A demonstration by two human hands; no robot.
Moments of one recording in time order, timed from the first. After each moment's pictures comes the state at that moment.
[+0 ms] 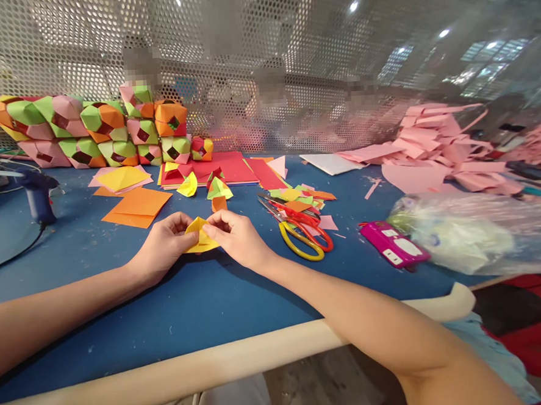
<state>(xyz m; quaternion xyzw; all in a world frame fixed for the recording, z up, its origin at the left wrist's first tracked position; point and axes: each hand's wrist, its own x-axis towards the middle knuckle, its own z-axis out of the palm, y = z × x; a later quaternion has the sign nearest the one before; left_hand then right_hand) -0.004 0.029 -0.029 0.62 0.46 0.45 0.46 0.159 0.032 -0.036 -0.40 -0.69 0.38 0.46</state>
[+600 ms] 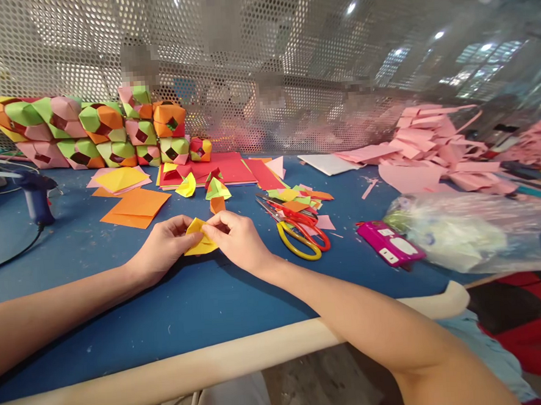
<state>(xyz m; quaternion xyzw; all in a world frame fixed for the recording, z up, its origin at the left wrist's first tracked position) -0.003 0.027 -0.027 0.62 0.43 0.42 0.50 0.160 0.027 -0.034 -0.43 -0.72 0.27 0.47</state>
